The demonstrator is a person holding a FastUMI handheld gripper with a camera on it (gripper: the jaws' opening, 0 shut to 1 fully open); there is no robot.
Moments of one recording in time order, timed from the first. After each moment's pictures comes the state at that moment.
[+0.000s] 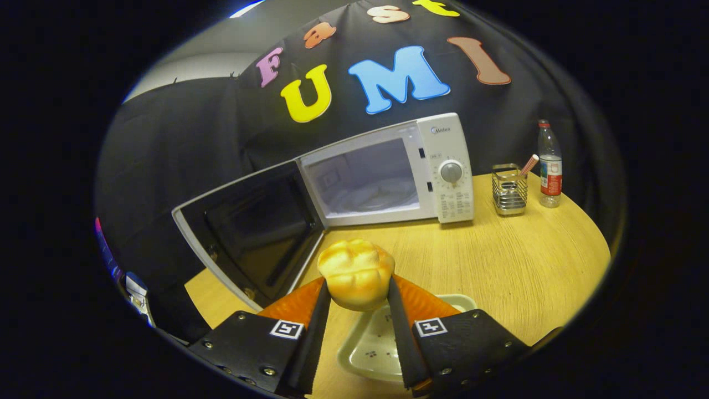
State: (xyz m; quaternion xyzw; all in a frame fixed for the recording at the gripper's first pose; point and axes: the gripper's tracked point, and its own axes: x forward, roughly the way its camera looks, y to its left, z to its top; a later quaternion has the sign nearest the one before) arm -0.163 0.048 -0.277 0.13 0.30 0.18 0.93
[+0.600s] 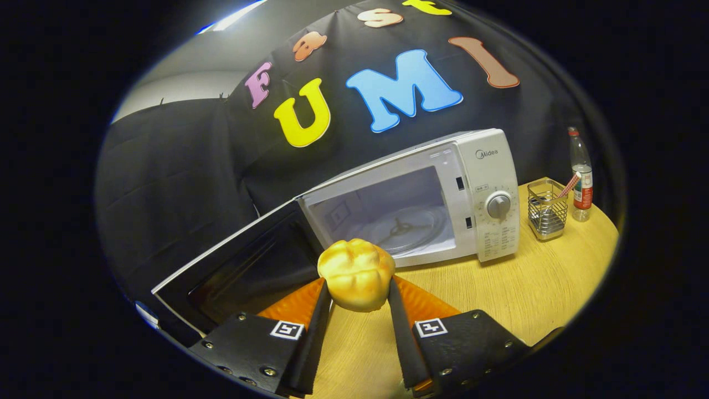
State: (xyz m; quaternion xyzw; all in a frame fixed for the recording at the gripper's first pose) arm -0.062 0.102 -0.271 0.19 0.27 0.16 0.93
